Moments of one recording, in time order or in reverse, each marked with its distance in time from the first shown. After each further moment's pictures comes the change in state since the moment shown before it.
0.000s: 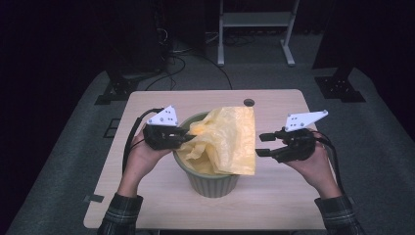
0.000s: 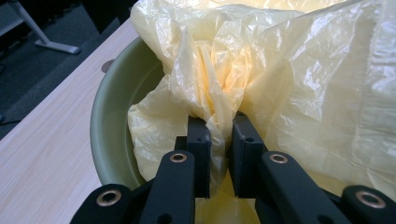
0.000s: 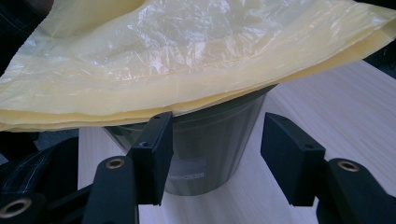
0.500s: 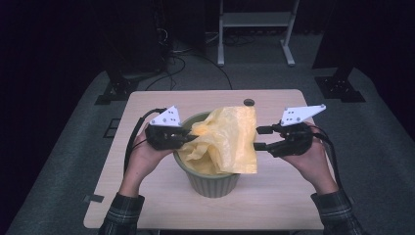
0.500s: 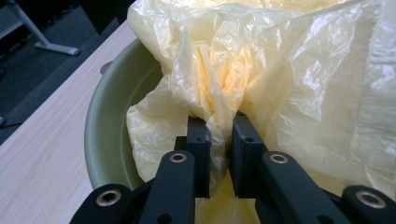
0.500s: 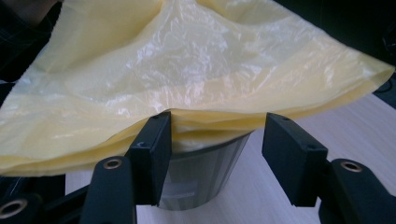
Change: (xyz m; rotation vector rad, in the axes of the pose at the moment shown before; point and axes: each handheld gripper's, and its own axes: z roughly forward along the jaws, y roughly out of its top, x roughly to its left) left arm -0.003 0.005 0.003 0.009 -0.002 0.023; right arm 0.006 0.025 0.001 -0.013 -0.054 -0.040
